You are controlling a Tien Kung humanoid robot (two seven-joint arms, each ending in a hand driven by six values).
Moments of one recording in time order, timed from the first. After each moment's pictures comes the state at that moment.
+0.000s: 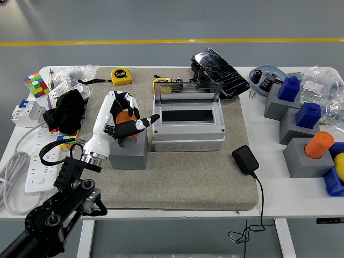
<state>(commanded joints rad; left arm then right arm) -0.28 0.03 -1.04 -1.21 1.31 0.19 -0.52 0.07 -0.03 1.55 0.18 -1.57 0.07 -0.28</state>
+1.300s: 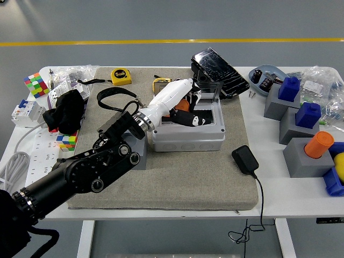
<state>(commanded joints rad) -0.72 0.00 -0.66 -0.95 1.64 0.30 -0.21 0.08 -0.04 1.50 0.18 -1.54 0.07 -0.28</state>
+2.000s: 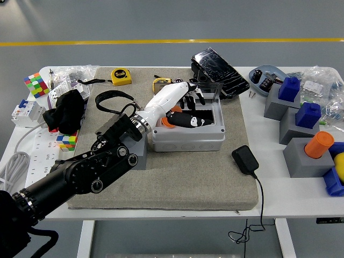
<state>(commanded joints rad) -0.71 0.00 -0.66 -0.93 1.66 0.30 -0.20 0.09 -0.04 1.50 0.18 -1.54 0.07 -0.28</state>
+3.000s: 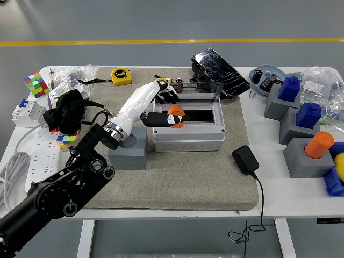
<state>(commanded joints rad) -0.45 0.10 -0.92 -1.25 1.81 0.24 -0.03 0.08 -0.03 1.52 0.18 -1.54 0.07 -0.28</state>
